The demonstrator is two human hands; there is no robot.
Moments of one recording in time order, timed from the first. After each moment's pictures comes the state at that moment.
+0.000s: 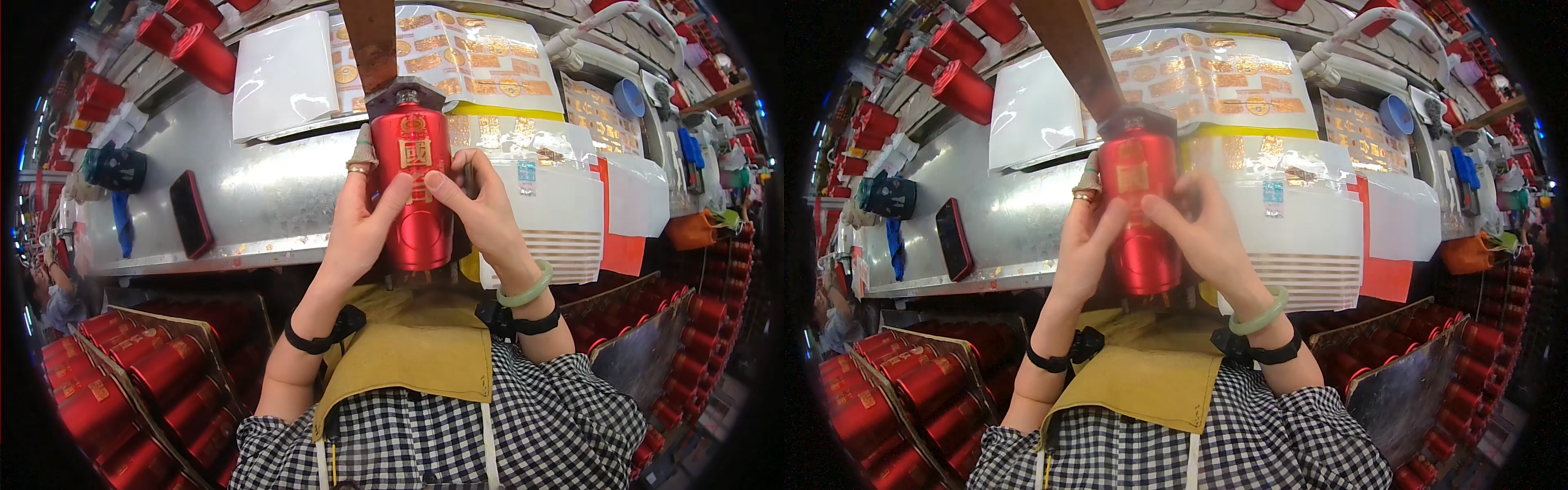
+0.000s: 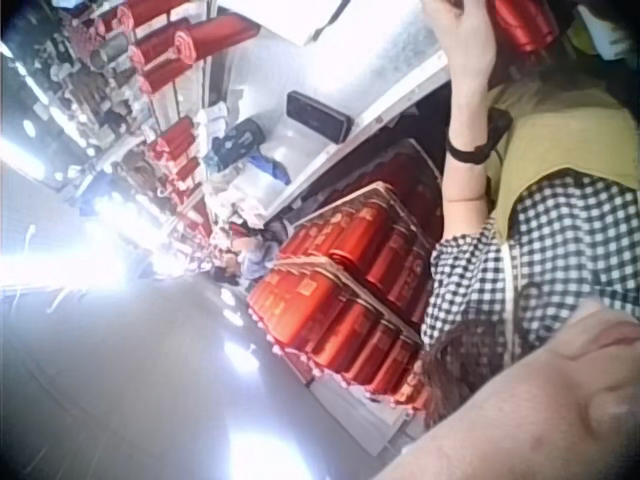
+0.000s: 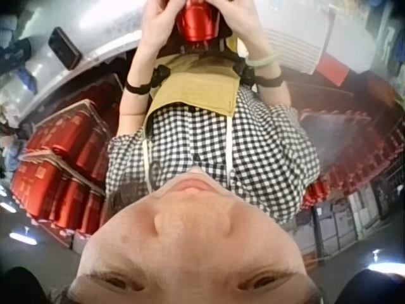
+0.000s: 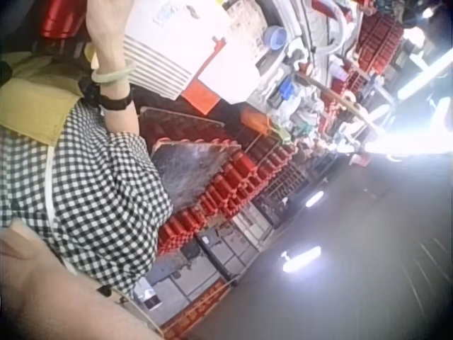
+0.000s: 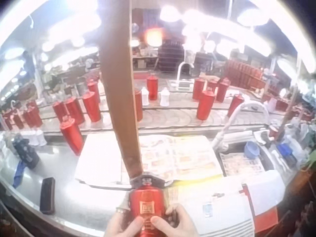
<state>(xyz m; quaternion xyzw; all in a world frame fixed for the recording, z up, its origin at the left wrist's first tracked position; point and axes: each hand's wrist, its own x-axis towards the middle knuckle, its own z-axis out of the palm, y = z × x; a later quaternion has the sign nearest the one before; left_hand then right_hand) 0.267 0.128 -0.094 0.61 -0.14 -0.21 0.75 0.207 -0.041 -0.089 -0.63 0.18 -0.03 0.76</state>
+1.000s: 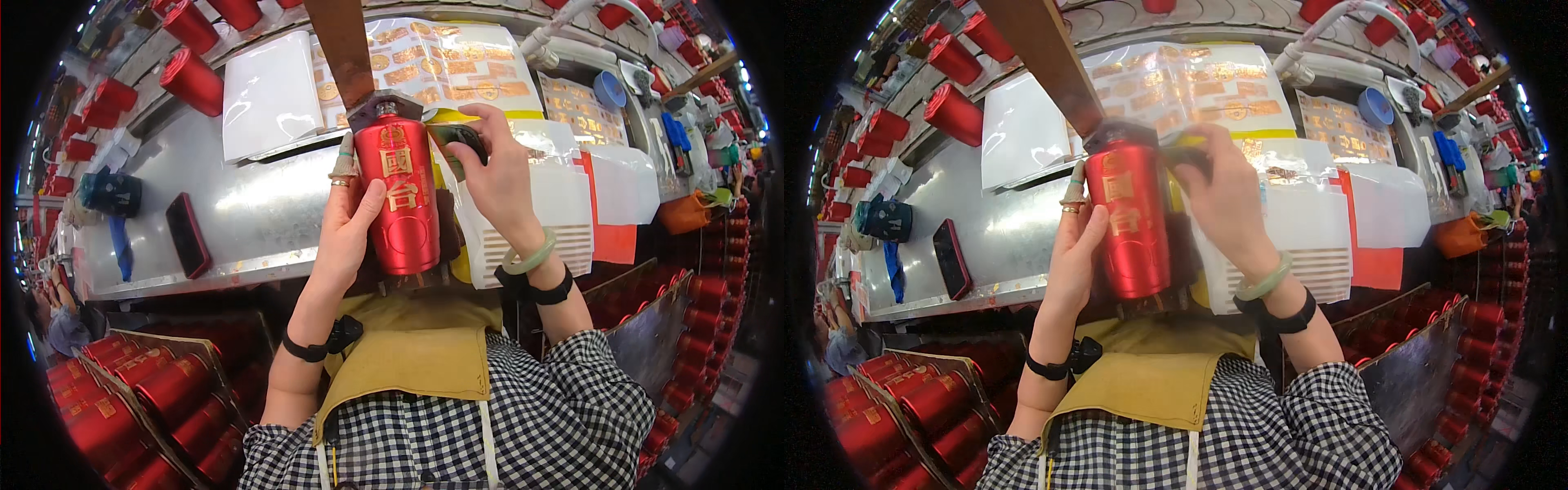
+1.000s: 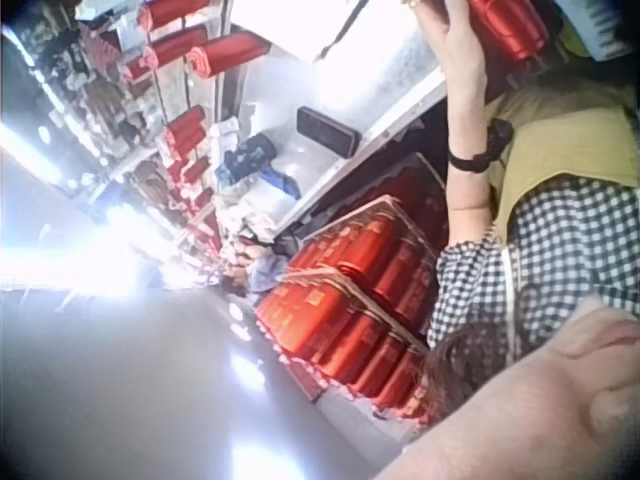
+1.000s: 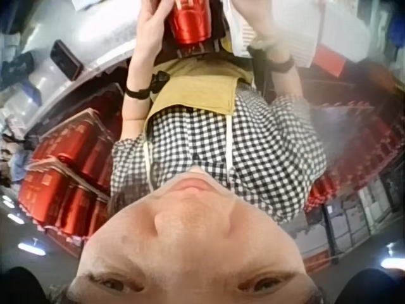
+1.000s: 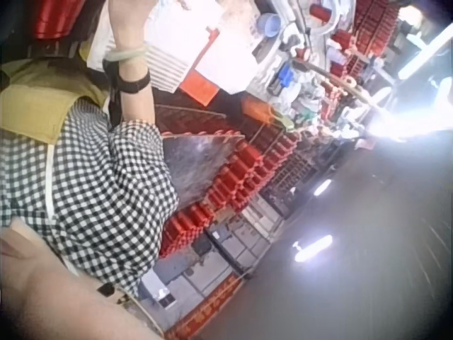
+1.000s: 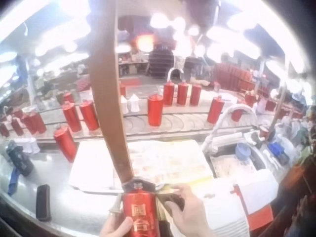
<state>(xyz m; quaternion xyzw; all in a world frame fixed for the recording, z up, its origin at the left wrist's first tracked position) 0.267 0.125 -0.090 0.59 -0.12 -0.24 0.76 0.227 -0.077 -0.070 -0.84 0.10 -0.27 0.47</state>
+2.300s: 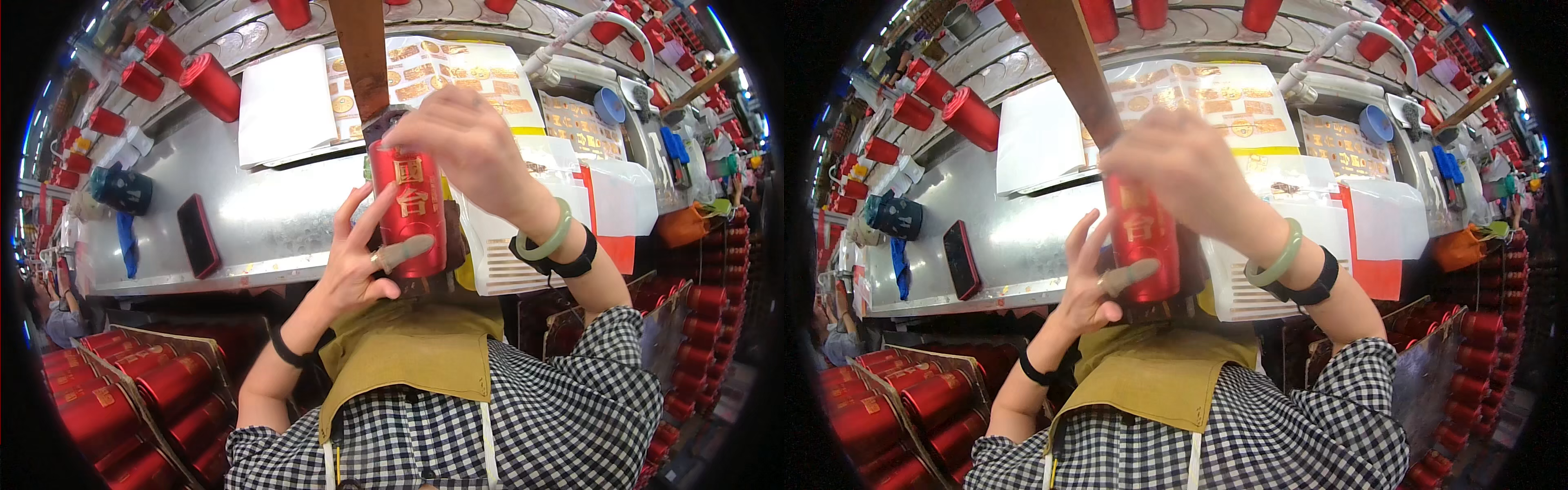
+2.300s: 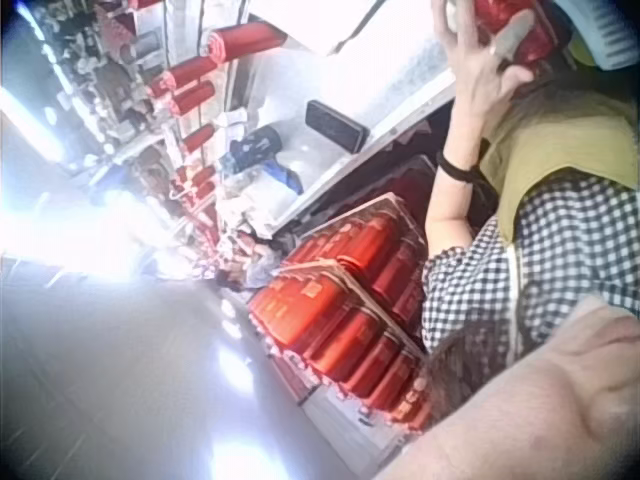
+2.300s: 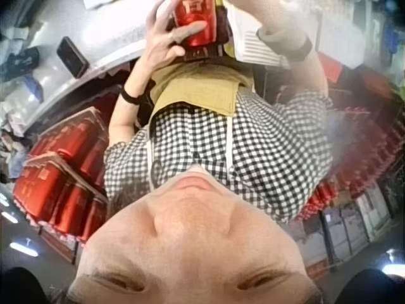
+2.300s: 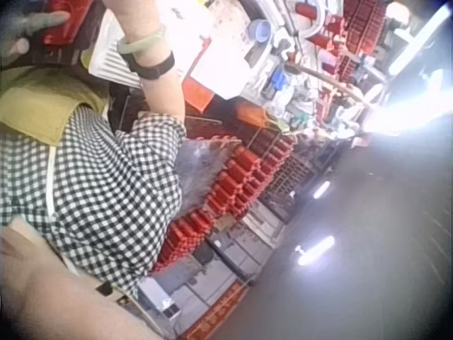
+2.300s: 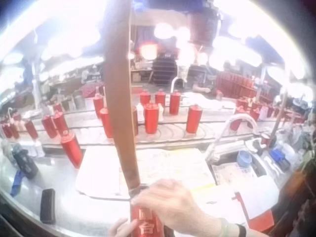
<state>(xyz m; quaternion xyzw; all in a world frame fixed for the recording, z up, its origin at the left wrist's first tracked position) 0.260 0.172 -0.101 0.77 -0.51 0.05 0.38 0.271 -0.077 -0.016 -0.87 -0.29 -0.32 0.23</state>
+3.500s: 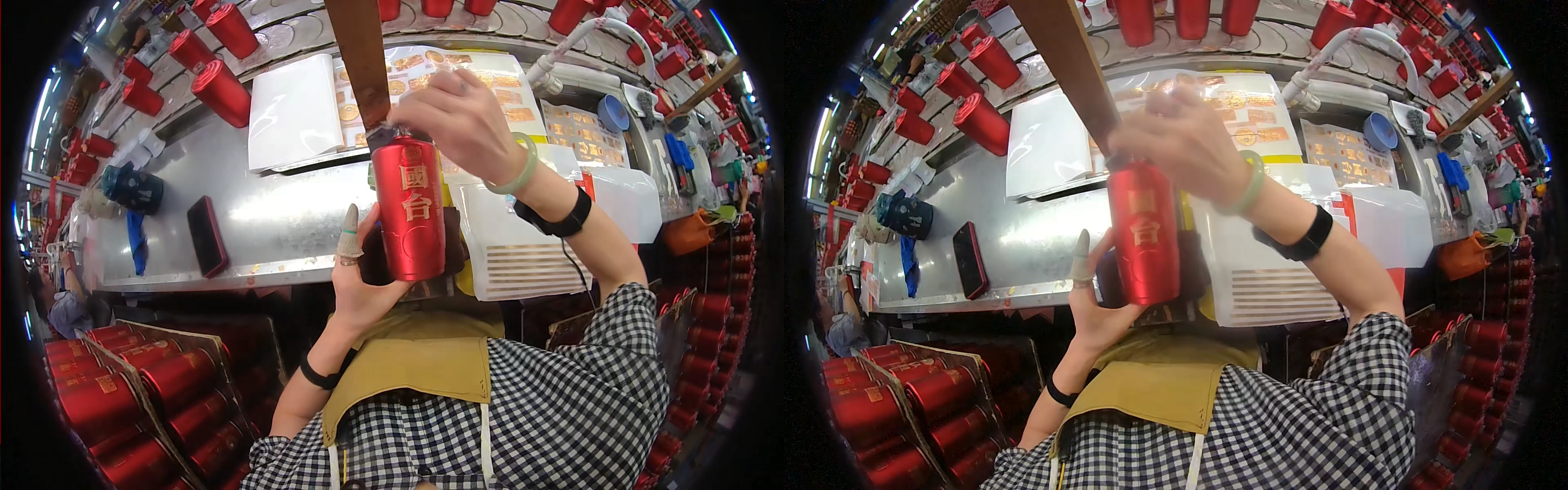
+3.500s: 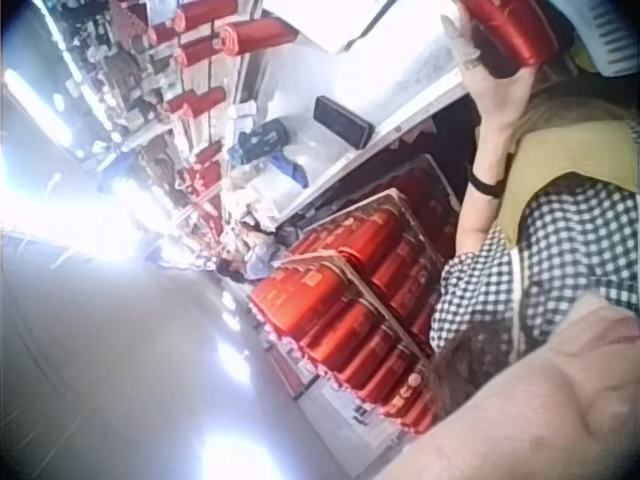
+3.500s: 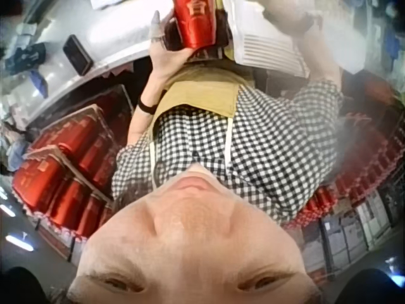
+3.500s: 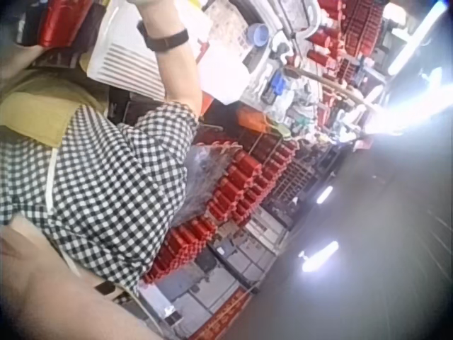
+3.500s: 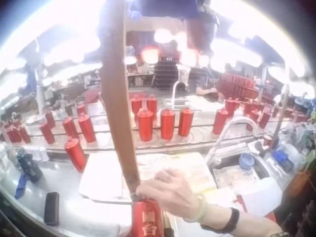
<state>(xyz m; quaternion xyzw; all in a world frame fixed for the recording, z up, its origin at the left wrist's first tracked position) 0.219 0.165 -0.117 0.77 -0.30 0.06 0.57 0.304 -0.090 -0.018 -0.87 -0.33 -0.35 0.10</state>
